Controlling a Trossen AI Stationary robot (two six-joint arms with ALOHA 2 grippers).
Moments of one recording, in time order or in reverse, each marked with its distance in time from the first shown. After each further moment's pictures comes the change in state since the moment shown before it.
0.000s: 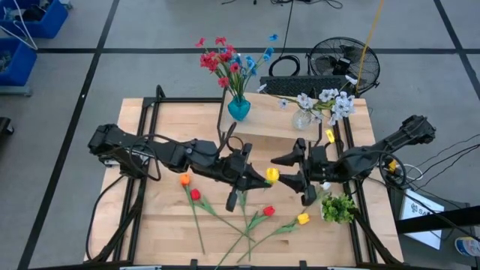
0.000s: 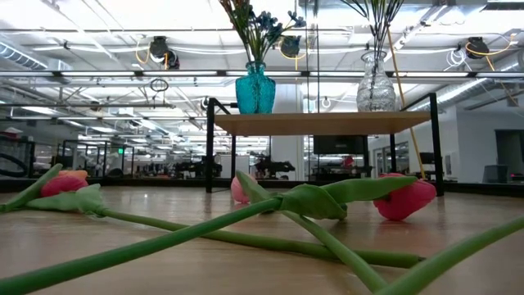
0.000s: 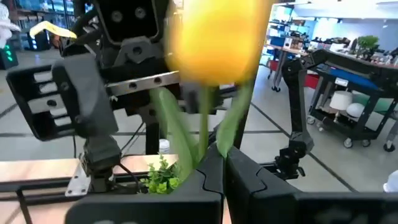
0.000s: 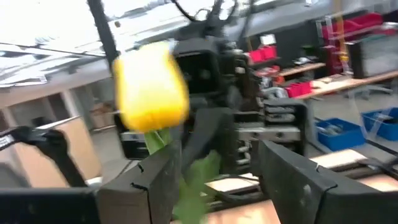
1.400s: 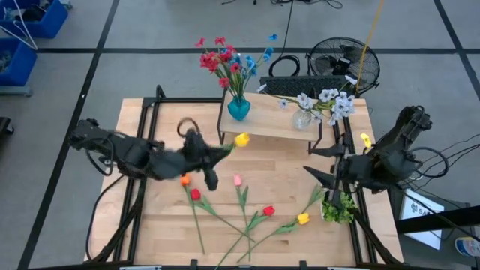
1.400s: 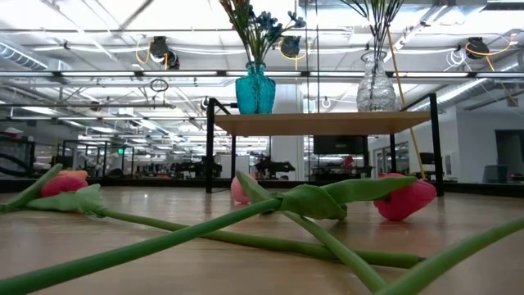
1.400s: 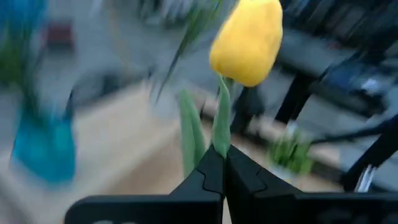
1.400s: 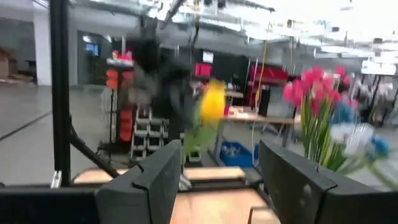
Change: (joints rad) left arm -0.142 -0.237 -0.014 -0.508 -0.782 -0.296; right arm 0.321 -0.161 0.000 -0.102 0.576 -0.515
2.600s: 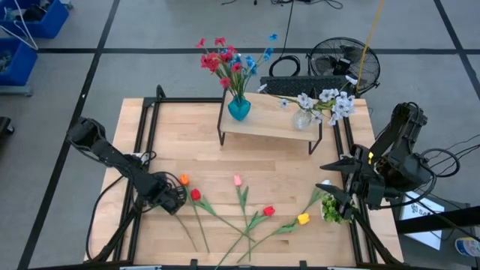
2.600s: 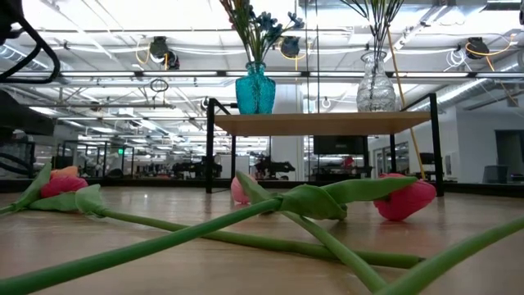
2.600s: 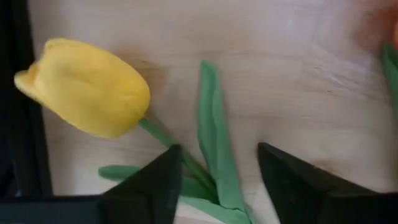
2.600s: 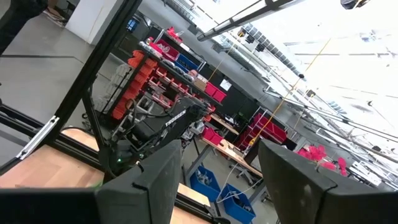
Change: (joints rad) left arm -0.235 -0.005 -0.974 -0.314 0.822 -1.952; right arm 0.185 -0.006 0.000 0.092 0.005 -0.586
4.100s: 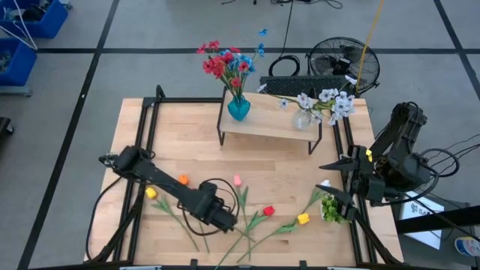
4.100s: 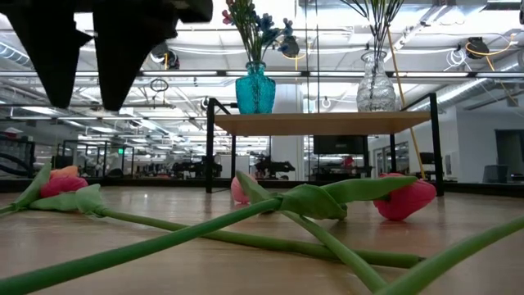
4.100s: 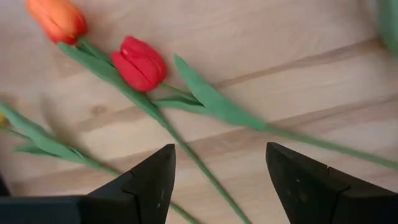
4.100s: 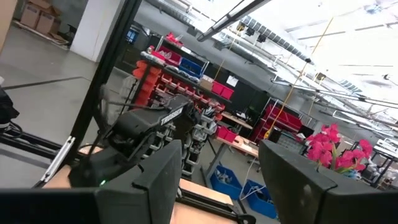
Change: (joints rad) left arm 0.133 0.578 1.078 -0.594 -0.127 0.569; right arm 0.002 0.001 0.000 -0.003 -0.002 0.159
